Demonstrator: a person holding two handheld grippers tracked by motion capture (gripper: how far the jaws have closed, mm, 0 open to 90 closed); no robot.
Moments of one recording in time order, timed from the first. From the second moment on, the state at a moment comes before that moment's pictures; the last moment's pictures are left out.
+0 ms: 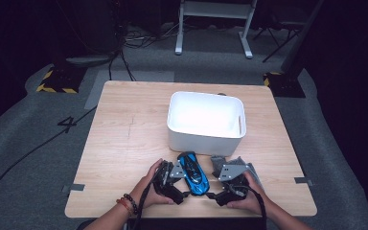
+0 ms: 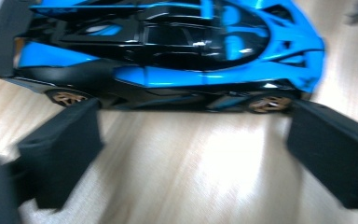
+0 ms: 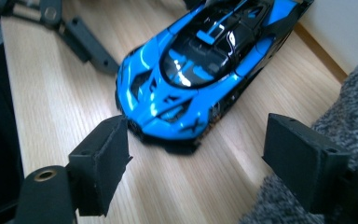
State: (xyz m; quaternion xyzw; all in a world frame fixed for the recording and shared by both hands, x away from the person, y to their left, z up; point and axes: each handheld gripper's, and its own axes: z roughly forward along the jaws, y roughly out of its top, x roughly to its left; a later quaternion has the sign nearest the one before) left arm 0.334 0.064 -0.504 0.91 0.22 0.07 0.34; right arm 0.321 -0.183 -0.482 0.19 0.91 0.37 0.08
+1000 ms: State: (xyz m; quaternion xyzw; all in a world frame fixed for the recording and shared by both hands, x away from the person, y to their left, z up) left arm 0.353 0.106 -0.489 0.89 0.24 0.07 0.38; right arm 0.316 -0.147 -0.500 0.22 0.90 0.36 0.09
